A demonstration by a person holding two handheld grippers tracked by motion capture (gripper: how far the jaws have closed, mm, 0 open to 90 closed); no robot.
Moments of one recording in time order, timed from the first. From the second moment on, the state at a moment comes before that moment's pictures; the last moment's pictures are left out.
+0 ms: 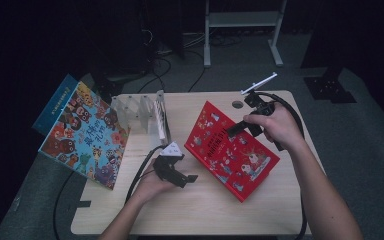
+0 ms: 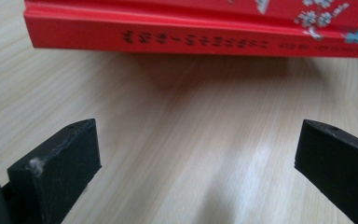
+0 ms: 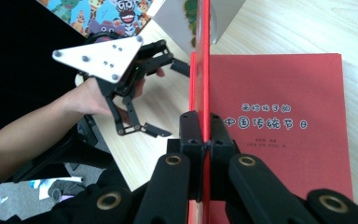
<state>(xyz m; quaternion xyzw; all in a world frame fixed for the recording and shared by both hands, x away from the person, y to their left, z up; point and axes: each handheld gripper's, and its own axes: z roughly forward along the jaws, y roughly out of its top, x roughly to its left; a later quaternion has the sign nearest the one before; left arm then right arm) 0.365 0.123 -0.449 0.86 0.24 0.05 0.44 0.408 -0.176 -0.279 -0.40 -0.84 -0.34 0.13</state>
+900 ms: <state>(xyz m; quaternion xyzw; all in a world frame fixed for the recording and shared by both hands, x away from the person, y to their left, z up) 0.383 0.123 -0.425 0.82 0.24 -0.03 0.53 0.401 -0.181 -0.272 -0.37 -0.84 -0.37 0.15</state>
